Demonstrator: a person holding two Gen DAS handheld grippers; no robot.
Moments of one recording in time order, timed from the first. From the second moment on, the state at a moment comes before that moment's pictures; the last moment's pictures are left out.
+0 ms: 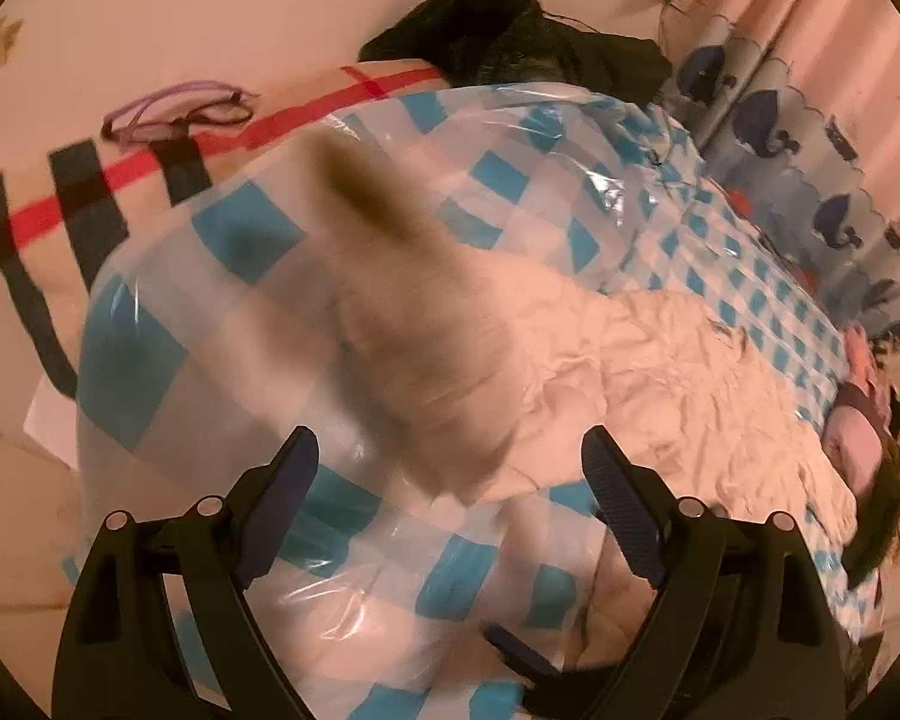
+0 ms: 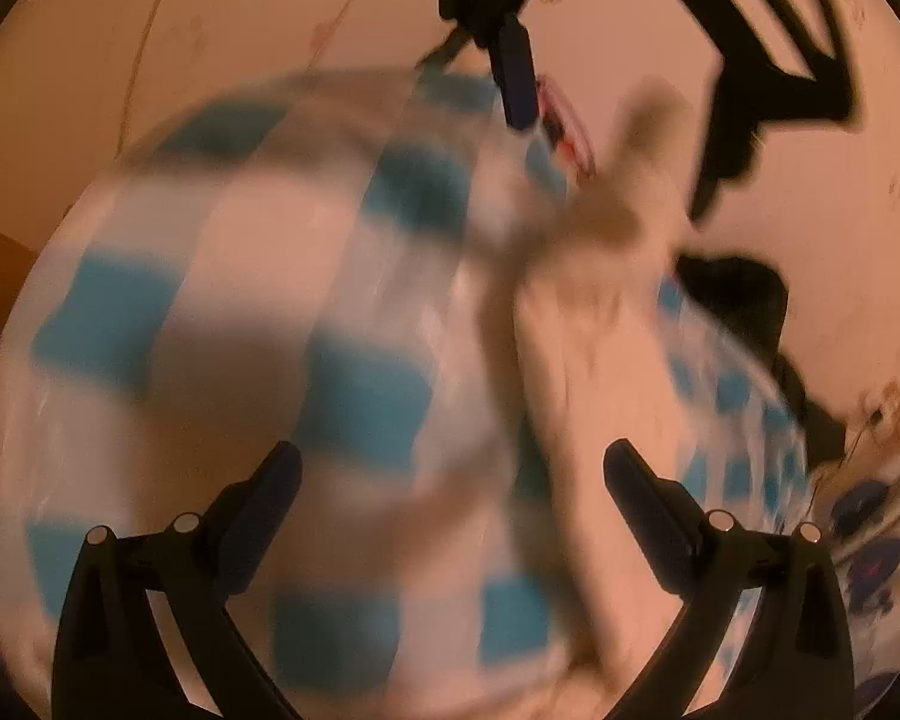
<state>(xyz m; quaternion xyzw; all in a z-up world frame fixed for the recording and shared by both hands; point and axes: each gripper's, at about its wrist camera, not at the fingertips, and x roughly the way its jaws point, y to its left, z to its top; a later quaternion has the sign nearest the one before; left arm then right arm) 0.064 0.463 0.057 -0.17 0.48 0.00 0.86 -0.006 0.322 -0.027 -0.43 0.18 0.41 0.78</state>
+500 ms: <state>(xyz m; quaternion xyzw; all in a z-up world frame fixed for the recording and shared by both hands) 0.084 0.474 0.041 -0.25 0.41 0.09 0.87 -0.021 0.031 0.005 -0.01 0.36 0.37 0.85</state>
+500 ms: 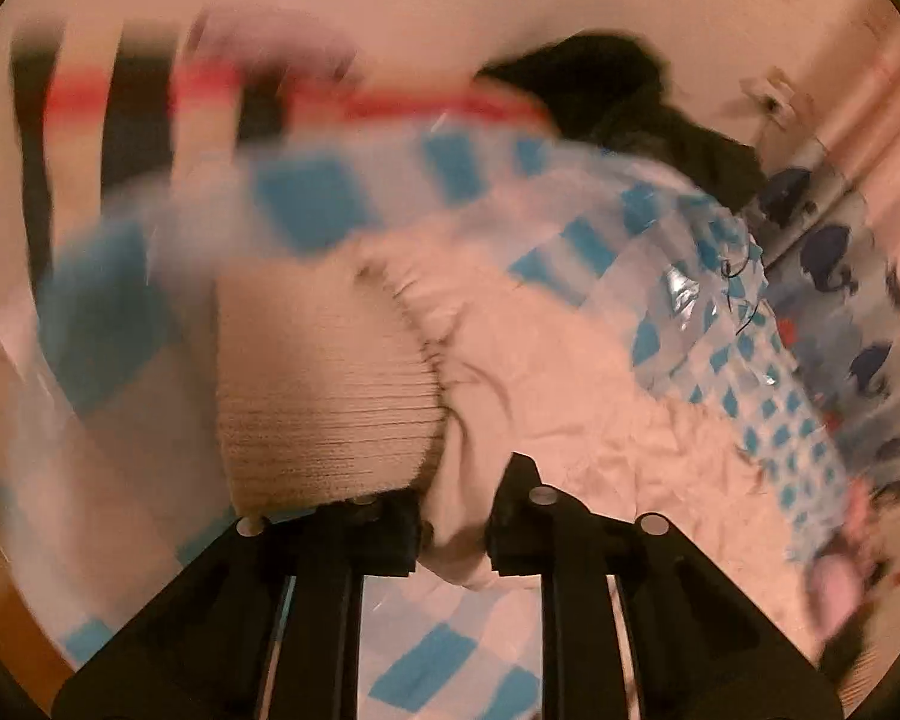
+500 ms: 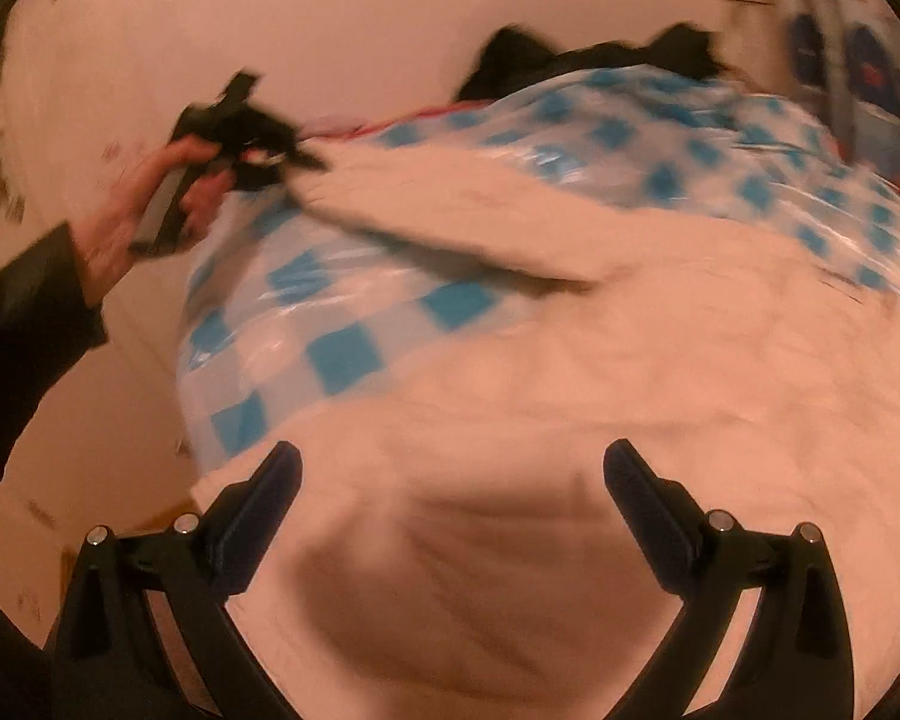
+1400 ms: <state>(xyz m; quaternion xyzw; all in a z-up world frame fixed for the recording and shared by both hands) 0.115 0.448 0.094 -0.12 0.36 0.25 0.89 0.021 -0.094 -0.056 0.19 0.45 0.25 0.84</state>
